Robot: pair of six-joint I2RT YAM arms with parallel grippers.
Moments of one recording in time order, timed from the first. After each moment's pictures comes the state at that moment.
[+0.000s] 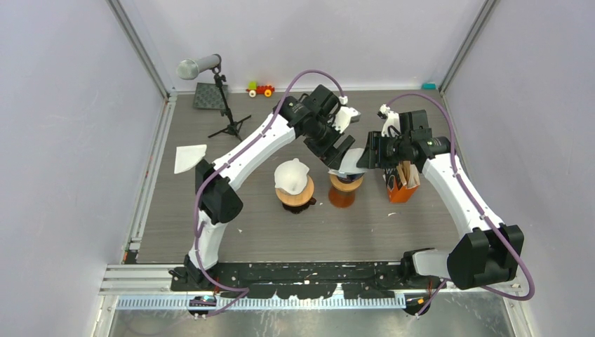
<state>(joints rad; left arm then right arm) -0.81 2.09 2.22 -1.15 0.30 0.07 0.15 1.28 1.12 -0.73 -0.45 0.16</state>
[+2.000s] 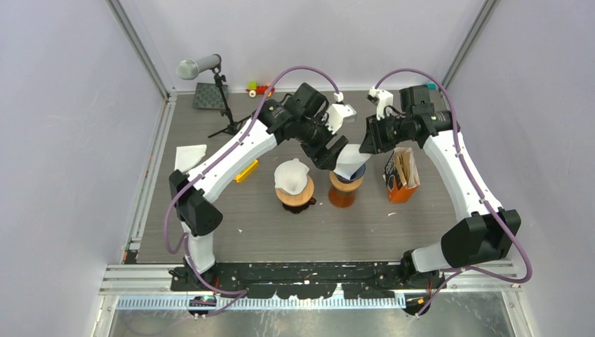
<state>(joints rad) -0.81 1.88 2.05 -1.05 0.37 0.16 0.16 1.42 1.44 -0.93 -0.54 -0.17</state>
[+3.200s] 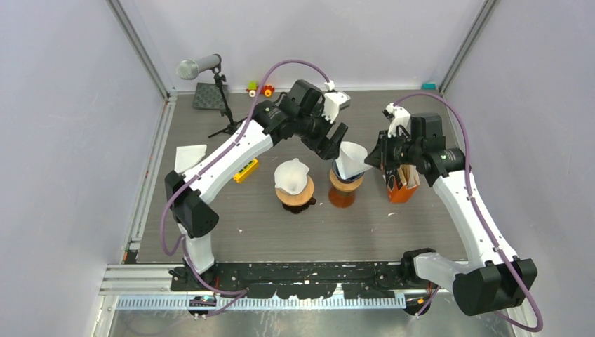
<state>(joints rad) -0.79 1.84 1.98 -0.90 0.27 0.02 0.16 1.12 1.11 -0.72 -0.47 0.09</state>
